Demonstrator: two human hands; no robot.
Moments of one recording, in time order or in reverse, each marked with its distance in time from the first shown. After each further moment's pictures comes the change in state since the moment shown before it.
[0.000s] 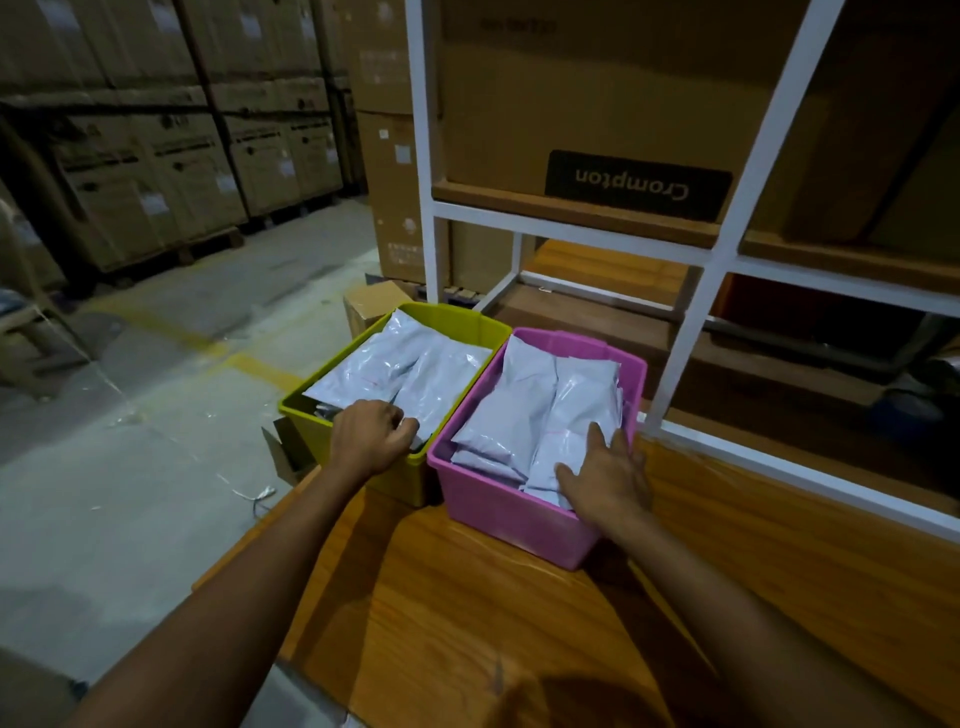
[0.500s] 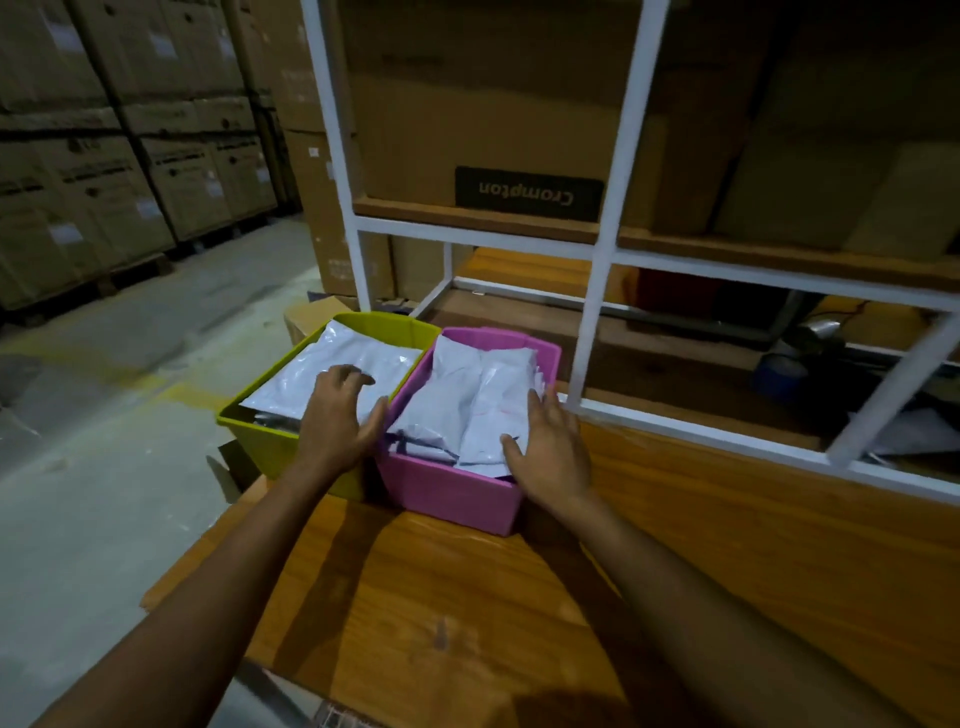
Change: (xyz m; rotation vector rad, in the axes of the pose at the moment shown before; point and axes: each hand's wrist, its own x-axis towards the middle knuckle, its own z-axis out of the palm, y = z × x) left_hand -0.024 0.063 -0.024 -0.109 0.136 0.237; right_hand -0.035 0.029 -0.034 0.180 0.147 -0.161
